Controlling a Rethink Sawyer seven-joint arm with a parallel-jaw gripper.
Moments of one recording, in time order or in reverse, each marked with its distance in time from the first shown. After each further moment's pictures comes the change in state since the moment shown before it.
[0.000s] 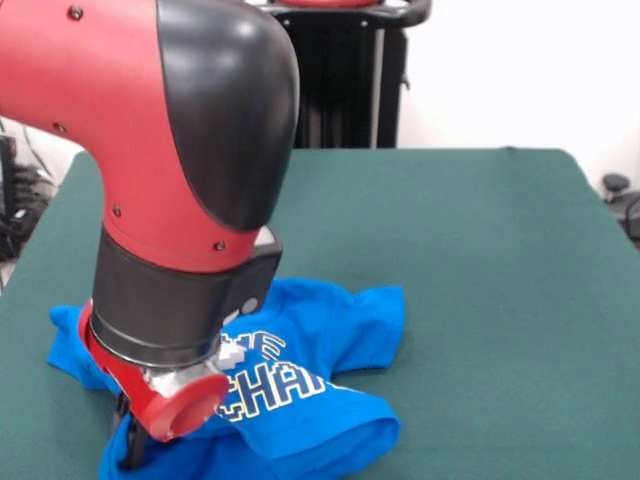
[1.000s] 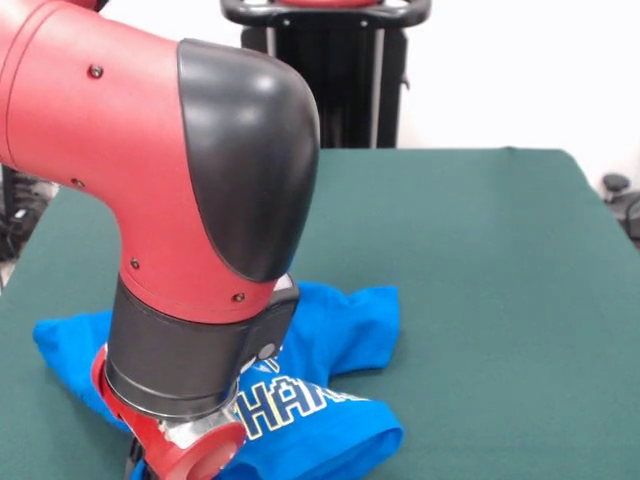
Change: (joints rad) arm 0.005 0.128 0.007 -0.230 0.015 0.087 0.000
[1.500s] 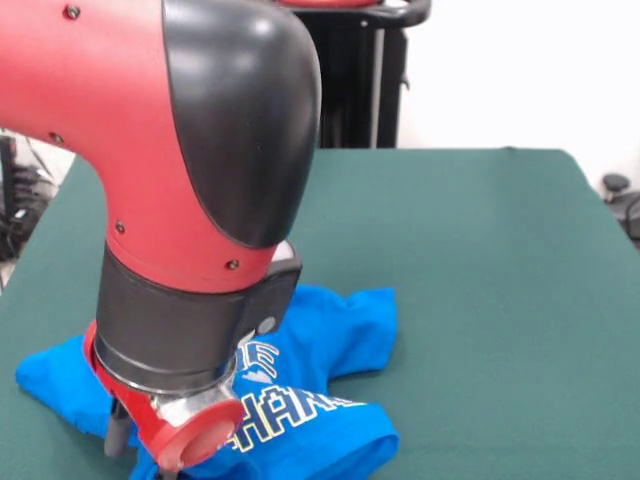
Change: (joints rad) arm 0.000 -0.008 -0.001 -0.058 0.014 0.109 0.000
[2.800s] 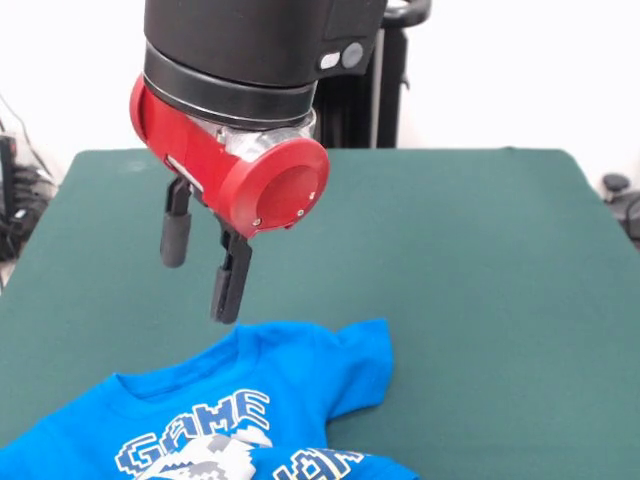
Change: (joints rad) arm 0.056 -0.351 -0.017 0.367 0.064 0.029 0.000
